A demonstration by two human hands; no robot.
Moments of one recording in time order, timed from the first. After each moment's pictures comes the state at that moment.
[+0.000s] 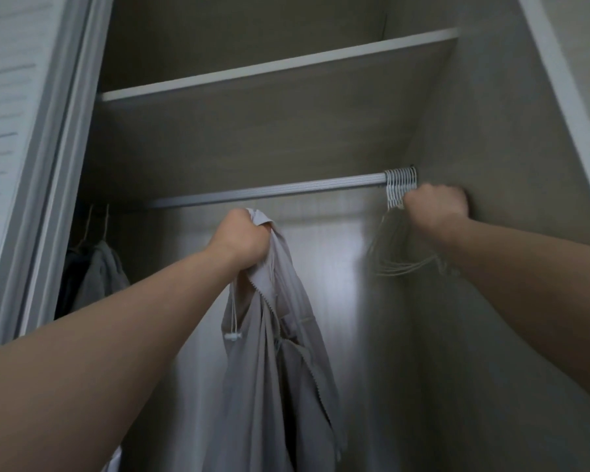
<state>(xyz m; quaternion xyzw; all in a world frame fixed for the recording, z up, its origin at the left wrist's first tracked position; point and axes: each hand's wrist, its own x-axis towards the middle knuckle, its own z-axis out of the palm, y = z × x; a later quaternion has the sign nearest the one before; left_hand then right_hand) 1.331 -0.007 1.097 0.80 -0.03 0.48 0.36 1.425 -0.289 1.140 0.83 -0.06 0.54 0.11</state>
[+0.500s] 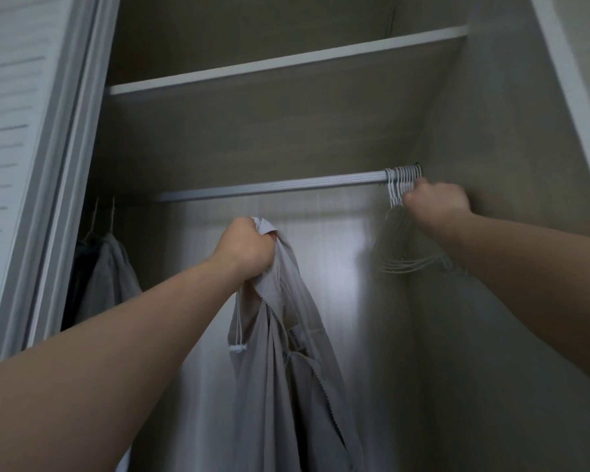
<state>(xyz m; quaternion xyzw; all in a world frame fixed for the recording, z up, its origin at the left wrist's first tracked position) 1.331 -0.004 1.078 0.80 -0.03 0.48 0.37 1.422 -0.287 1.143 0.82 -0.03 0.54 0.19</state>
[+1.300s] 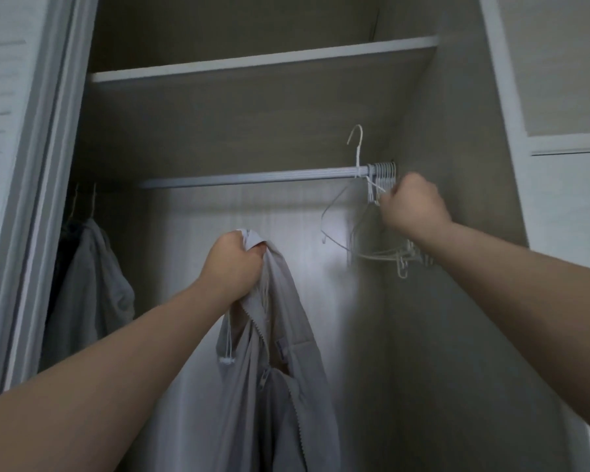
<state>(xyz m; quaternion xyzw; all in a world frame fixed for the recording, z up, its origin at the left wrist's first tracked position) 1.314 -0.023 1.038 0.78 -0.06 0.47 0.41 1.354 -0.281 1.112 0.78 0.04 0.52 -0.33</state>
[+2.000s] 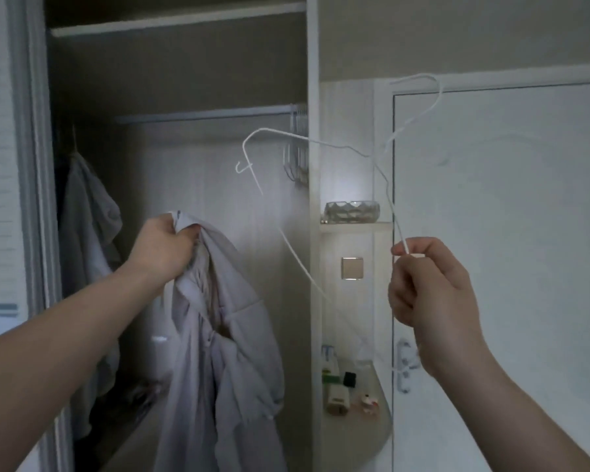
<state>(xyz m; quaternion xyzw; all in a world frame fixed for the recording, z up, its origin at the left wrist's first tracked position) 1.115 -0.157 0.905 0.77 0.03 0.47 0.43 1.066 -0.484 0.849 0.54 0.24 0.27 -0.76</state>
